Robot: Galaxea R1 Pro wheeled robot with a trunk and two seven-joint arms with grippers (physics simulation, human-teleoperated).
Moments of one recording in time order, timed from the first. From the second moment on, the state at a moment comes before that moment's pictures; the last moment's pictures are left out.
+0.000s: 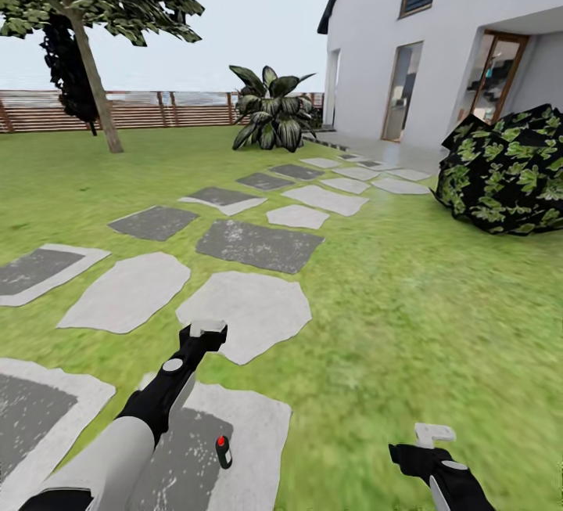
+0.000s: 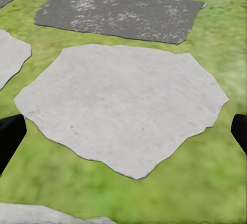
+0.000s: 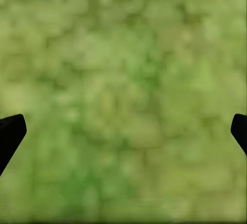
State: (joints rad) left arm -0.72 -0.03 0.00 -0.52 -0.05 -0.10 -0.01; right arm -0.24 -0.08 -0.11 -0.90 0.00 0.41 0.00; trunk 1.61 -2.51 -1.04
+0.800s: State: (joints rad) left arm -0.72 -0.04 0.00 -0.52 -0.05 -0.10 -0.01; right arm -0.24 -0.08 -0.11 -0.90 0.00 0.41 0.00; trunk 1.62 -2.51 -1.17
